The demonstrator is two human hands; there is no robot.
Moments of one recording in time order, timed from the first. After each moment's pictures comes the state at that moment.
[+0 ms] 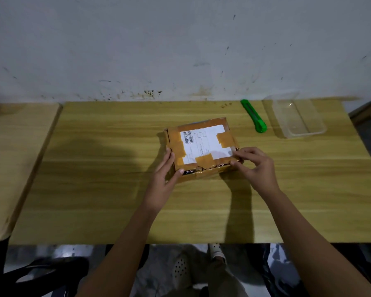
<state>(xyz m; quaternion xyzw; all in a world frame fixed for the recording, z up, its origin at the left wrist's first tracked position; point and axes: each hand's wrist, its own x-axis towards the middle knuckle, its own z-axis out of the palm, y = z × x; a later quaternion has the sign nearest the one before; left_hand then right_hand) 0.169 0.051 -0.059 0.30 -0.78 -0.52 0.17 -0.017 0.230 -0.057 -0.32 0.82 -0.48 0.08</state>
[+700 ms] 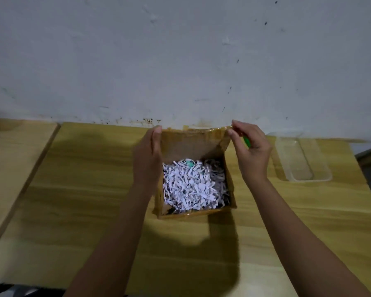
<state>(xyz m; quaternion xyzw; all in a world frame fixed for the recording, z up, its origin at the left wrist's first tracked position) 0.055 -0.021 0.022 0.39 -0.76 -0.36 0.36 -0.098 0.121 0.018 -0.34 0.71 -0.61 -0.07</state>
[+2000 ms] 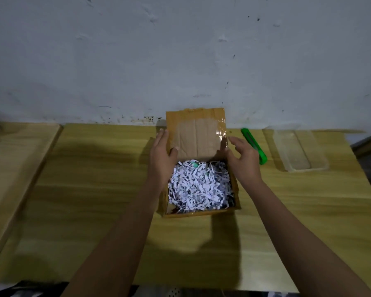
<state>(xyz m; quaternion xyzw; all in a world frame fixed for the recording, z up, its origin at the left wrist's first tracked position) 0.059 -0.010 -0.003 0.40 -0.82 -0.38 0.19 -0.073 0.142 -0.014 -0.27 0.84 -0.46 0.08</state>
